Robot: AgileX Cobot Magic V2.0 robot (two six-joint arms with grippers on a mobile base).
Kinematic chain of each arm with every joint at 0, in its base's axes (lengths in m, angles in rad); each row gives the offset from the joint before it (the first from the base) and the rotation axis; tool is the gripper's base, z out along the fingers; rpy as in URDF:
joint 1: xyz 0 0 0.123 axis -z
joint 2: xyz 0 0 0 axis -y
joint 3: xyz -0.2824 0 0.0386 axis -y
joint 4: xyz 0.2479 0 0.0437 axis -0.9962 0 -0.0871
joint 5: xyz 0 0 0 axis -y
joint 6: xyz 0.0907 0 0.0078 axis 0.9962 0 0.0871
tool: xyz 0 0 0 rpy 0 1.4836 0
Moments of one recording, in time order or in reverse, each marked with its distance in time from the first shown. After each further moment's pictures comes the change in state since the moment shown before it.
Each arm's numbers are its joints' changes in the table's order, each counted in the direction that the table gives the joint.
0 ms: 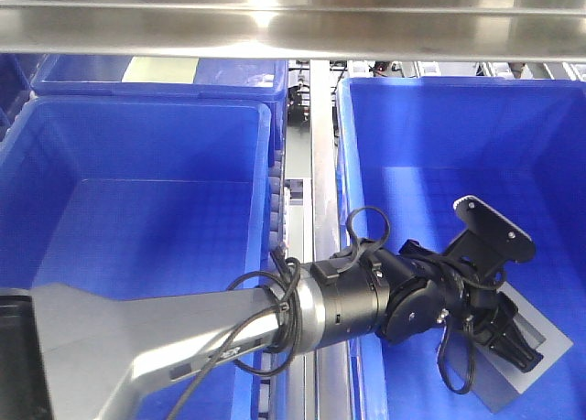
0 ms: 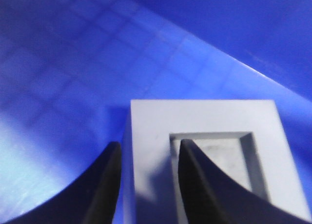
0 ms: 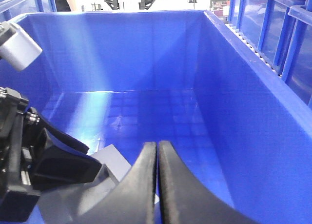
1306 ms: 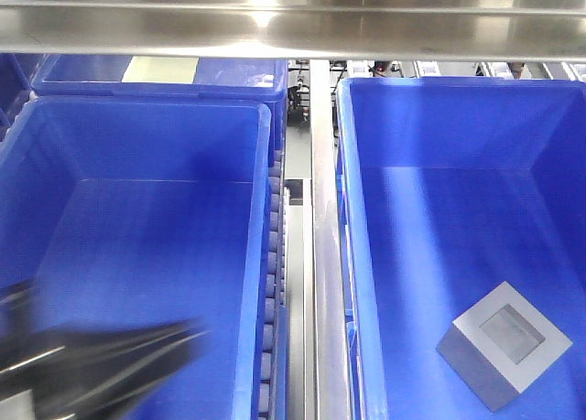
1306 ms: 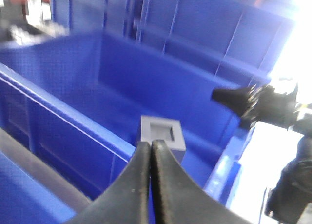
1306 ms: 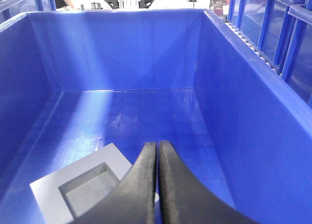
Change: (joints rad) left arm 0.000 1.531 -1.231 0.030 0.269 -0.029; right arm 0.000 0.000 0.000 0.000 -0.004 0.000
